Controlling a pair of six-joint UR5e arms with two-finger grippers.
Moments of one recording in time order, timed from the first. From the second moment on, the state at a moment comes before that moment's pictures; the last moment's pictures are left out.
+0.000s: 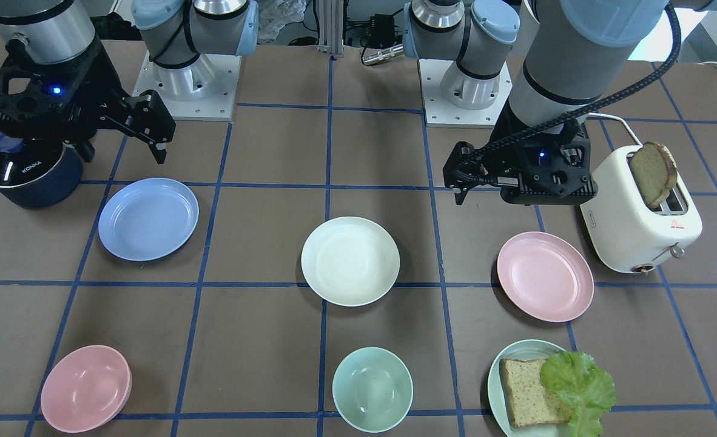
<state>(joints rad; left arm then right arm) -1.61 -1.75 -1.36 -1.61 1.60 -0.03 1.54 -1.56 1.52 -1.58 -1.57 -0.03</state>
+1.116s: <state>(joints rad) -1.61 -1.75 -1.36 -1.62 1.60 -0.03 1.51 -1.56 1.57 -1.58 -1.58 -0.04</state>
